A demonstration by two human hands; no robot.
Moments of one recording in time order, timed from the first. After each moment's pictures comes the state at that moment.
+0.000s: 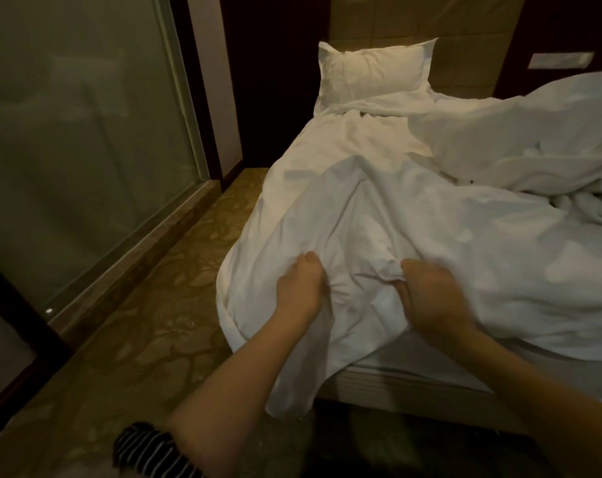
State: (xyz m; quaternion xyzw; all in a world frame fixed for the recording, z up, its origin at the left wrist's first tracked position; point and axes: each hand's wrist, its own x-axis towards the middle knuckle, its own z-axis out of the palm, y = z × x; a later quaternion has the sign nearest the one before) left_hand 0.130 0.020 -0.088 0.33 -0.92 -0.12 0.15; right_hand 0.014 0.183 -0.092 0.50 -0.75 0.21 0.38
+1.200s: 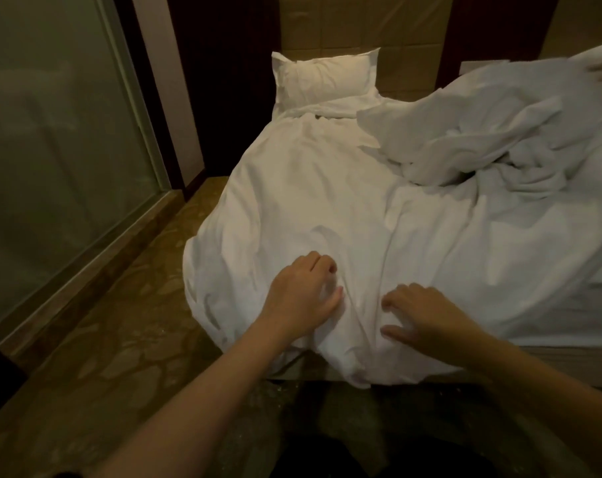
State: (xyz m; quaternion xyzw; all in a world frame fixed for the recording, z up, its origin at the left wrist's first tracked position) left_hand 0.172 0.090 -0.103 0.04 -0.95 -0.08 0.31; right_hand 0.046 0.288 -0.119 0.55 -0.83 0.07 0.09
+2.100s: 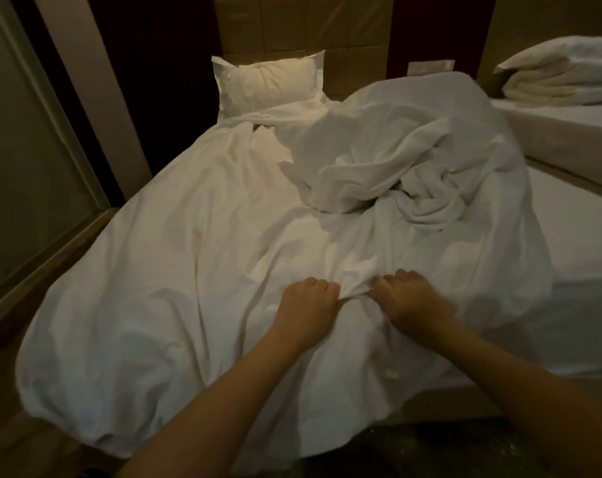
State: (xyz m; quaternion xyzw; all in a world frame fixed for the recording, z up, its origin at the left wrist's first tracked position) left_hand -0.057 0.210 -0.106 -0.01 -0.94 0.07 0.34; right_hand -0.179 0.377 -0.128 0.52 -0.76 0.07 0.38
